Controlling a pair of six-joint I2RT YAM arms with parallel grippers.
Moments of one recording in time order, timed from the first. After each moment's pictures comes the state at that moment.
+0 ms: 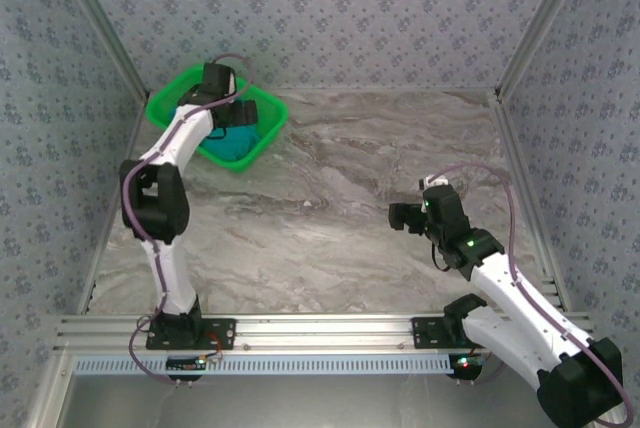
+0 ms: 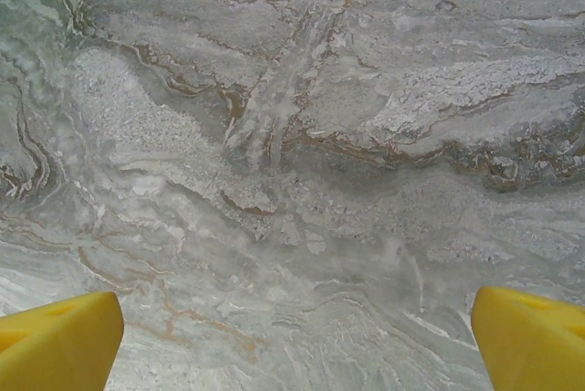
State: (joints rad) left arm -0.18 2.05 1.79 -0.65 -0.10 -0.26; right arm 0.44 0.82 0.56 -0.47 0.18 0.33
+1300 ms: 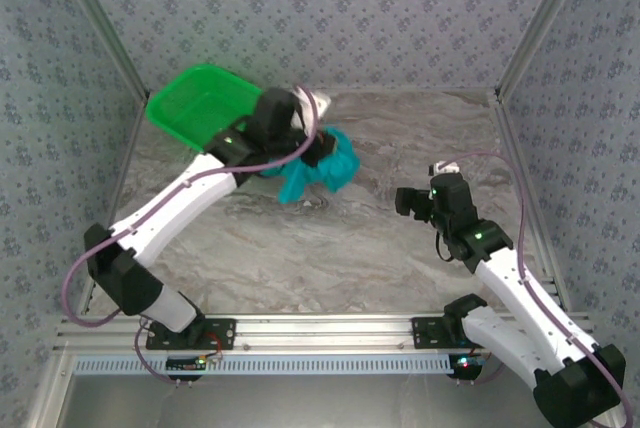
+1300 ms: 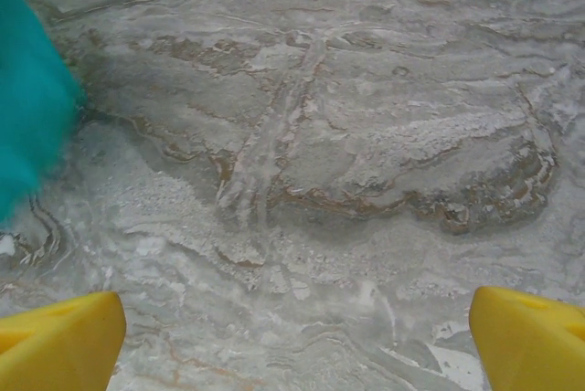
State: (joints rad) left arm -0.74 1.54 1.49 -0.56 0.21 -0.17; right arm 0.39 0.83 0.68 -0.52 0.23 0.35
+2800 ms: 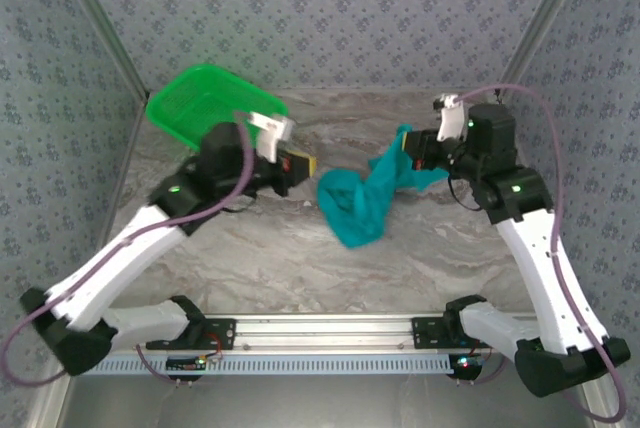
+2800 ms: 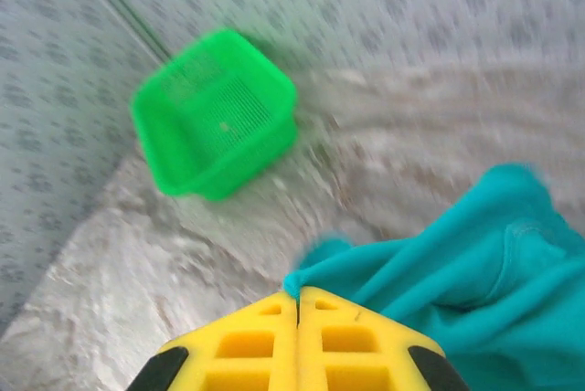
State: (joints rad) left arm -0.76 1.09 1.29 -0.46 0.29 -0.44; right arm 0.28 1.05 1.36 -0.73 -0.34 0.27
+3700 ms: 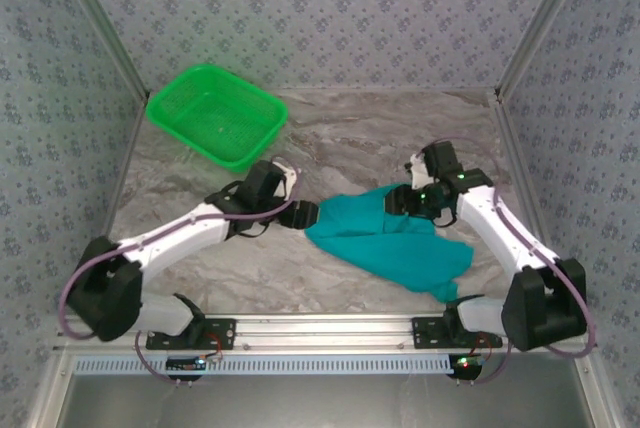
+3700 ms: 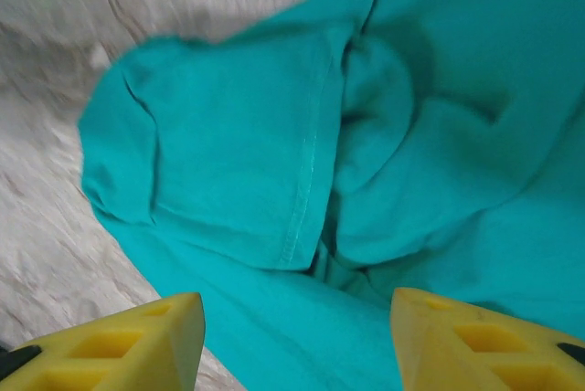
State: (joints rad) left arm -0.71 1.38 0.86 -0.31 0.20 -0.39; right arm 0.27 1.29 0.92 -0.80 -0.35 0.26
